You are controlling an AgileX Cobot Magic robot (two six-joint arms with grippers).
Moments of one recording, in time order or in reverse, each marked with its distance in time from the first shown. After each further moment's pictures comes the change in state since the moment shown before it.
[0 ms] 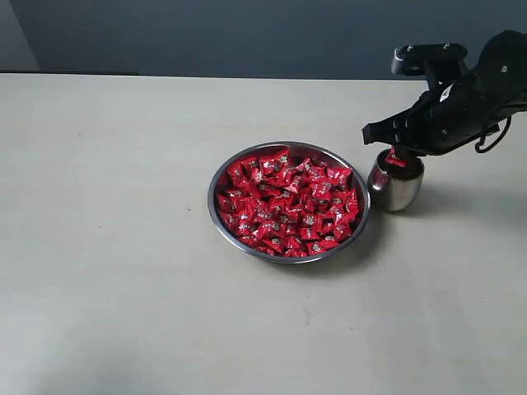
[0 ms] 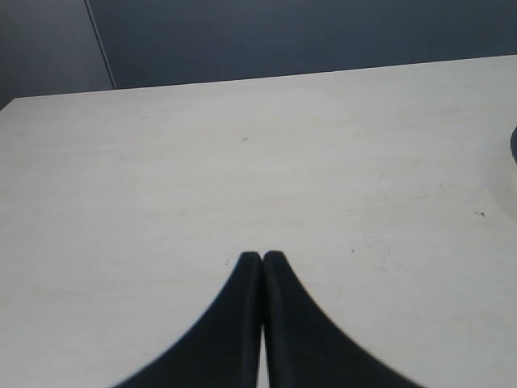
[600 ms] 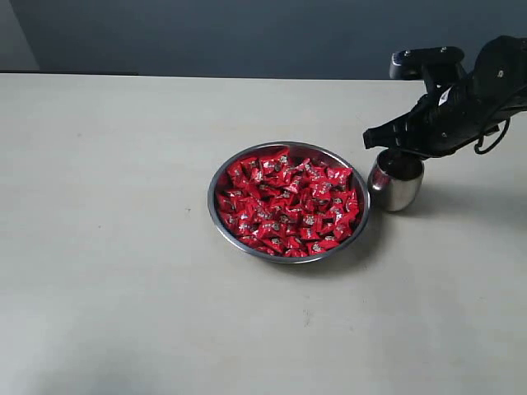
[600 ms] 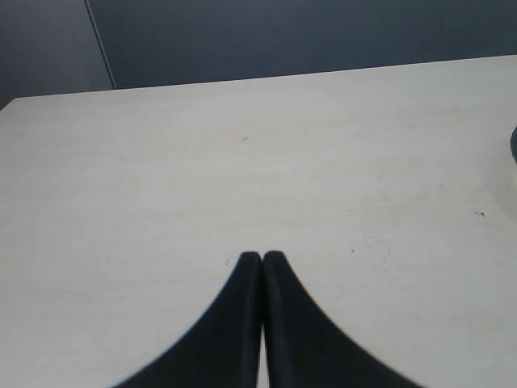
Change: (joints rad) left arm 0.000 0.000 0.000 0.000 0.000 0.000; right arm 0.000 0.013 0.000 -0.038 -0.009 0.000
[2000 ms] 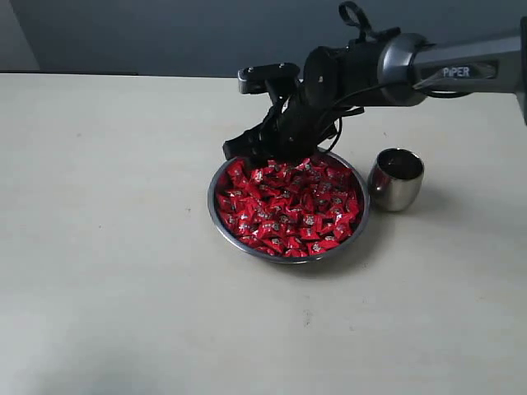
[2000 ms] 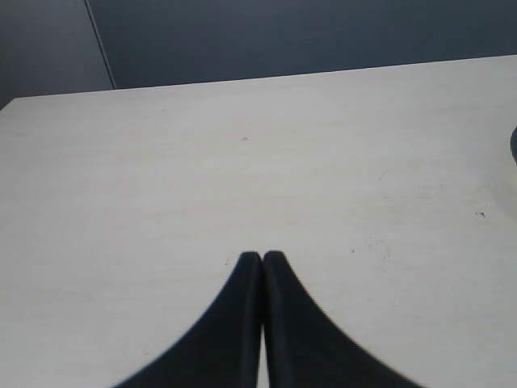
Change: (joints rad) left arm 0.000 0.000 0.000 0.000 0.000 0.000; right arm 0.325 0.377 -0.449 0.183 0.098 -0.053
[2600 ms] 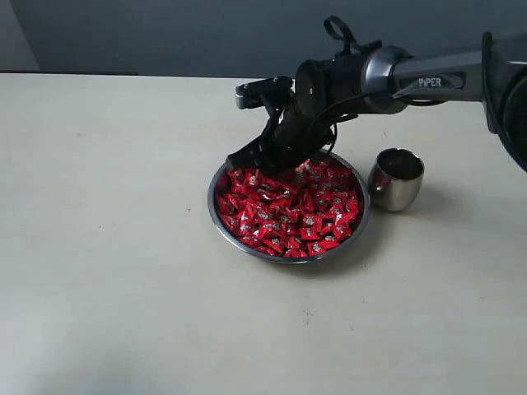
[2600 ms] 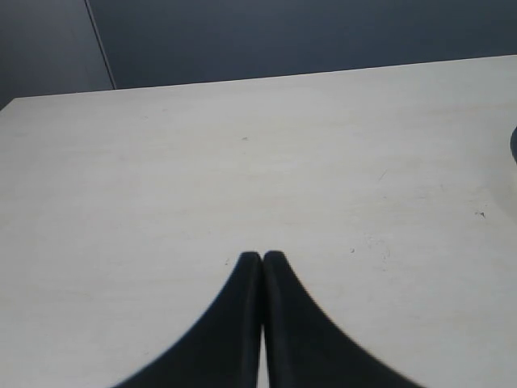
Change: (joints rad) left arm 0.000 0.000 0.000 0.000 0.000 0.000; right arm 0.000 0.071 -0.051 -0.072 0.044 0.007
